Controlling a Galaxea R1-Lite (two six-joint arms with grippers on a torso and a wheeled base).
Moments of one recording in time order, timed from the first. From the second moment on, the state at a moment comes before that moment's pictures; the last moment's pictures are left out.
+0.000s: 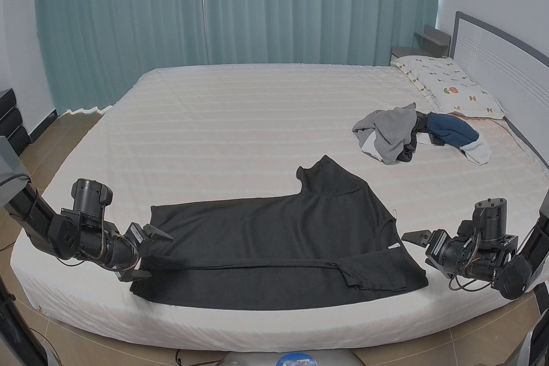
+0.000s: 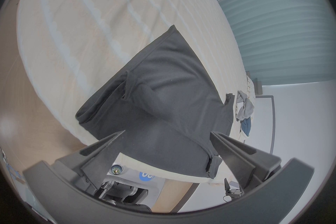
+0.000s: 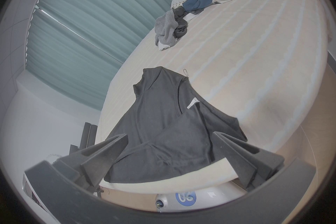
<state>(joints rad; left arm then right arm) -0.02 1.92 -0.63 -0.34 -0.39 -0.93 0.21 1.89 -0.26 -1.04 0.11 0.83</state>
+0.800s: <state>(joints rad) -0.16 2.08 -0.72 -0.34 -0.15 -0.93 0.22 1.90 -0.25 -1.04 0.11 0.83</state>
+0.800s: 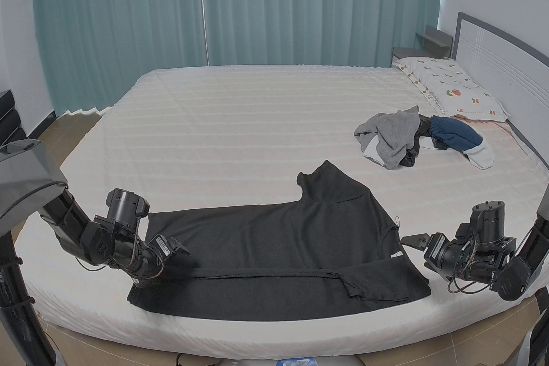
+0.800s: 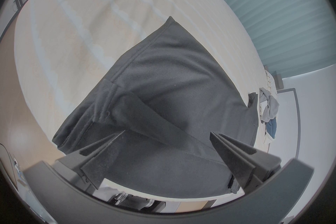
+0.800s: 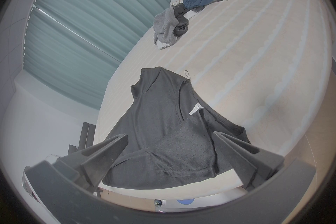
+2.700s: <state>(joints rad) -0.03 2.15 -0.94 -0.14 -0.17 -0.73 0.21 1.94 -0.26 -1.05 0.11 0.83</state>
